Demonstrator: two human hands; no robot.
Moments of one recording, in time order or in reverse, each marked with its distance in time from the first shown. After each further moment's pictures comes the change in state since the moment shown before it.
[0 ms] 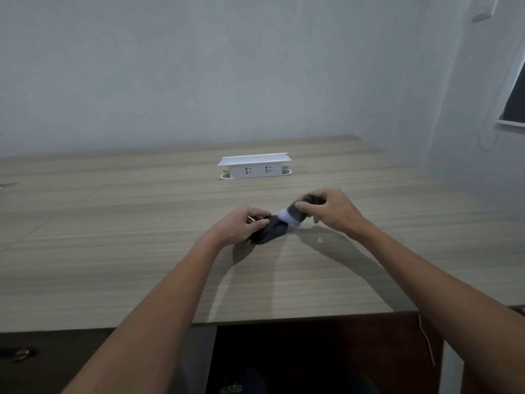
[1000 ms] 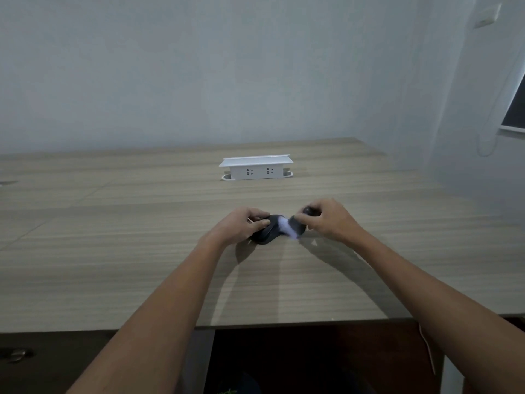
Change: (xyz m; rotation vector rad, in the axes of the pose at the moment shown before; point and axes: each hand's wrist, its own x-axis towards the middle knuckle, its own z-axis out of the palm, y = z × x) left_hand 0.011 -0.009 -0.001 -0.004 0.033 -0.078; right_hand 0.002 0.005 0.014 -0.235 -0.051 -0.005
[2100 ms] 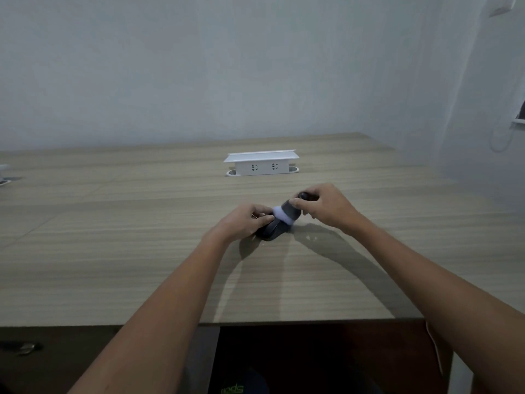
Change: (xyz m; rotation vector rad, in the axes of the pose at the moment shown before) left_hand -0.005 0.004 -0.002 -0.049 -0.027 0.025; right_hand 0.021 -0.011 0.003 0.062 0.042 -0.042
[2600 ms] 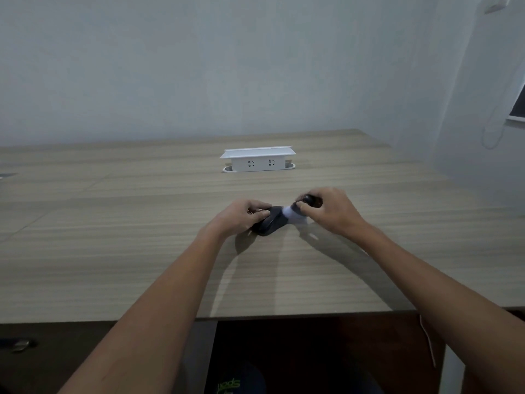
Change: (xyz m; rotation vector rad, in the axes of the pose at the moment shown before) left_hand 0.005 -0.005 0.000 0.003 -0.001 -0.030; right_hand -0.023 0.007 -0.002 -0.123 0.085 -0.139
